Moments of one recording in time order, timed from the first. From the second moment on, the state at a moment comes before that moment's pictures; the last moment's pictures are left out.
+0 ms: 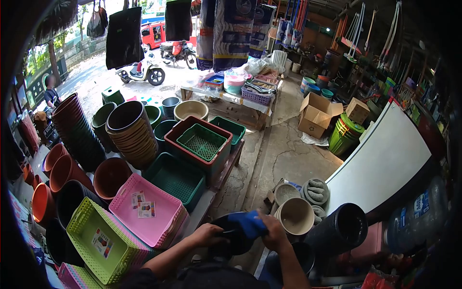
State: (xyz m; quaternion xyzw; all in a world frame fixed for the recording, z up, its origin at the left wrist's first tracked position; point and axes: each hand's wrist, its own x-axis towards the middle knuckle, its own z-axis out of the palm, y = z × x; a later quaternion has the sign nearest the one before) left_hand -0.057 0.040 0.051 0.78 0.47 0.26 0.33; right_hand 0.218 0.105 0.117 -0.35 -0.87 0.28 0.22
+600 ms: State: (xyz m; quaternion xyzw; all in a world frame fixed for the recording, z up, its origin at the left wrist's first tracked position) left_hand -0.052 0.016 0.055 0.47 0.39 0.36 0.70; right_hand 0.165 0.103 0.092 -0.37 -0.76 0.50 0.17
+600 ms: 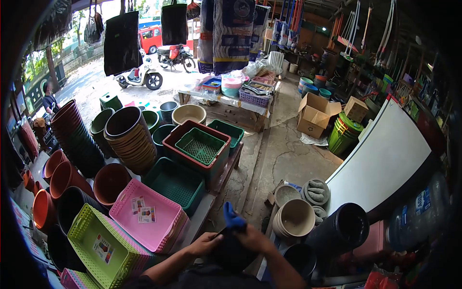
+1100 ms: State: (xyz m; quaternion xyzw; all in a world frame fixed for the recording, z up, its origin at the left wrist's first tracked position) left_hand -0.060 0.072 0.063 -0.01 0.17 0.69 0.71; right_hand 0.122 0.050 0.015 -0.36 -0.74 0.23 0.52
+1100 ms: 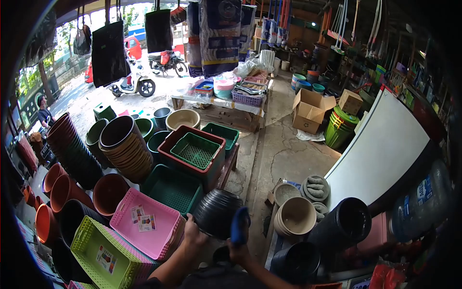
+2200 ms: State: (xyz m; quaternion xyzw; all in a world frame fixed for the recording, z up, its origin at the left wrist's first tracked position) left_hand 0.036 0.061 0.054 0.07 0.39 0.55 0.74; right_hand 0.171 0.045 0.106 -0.52 -0.68 0.14 0.49
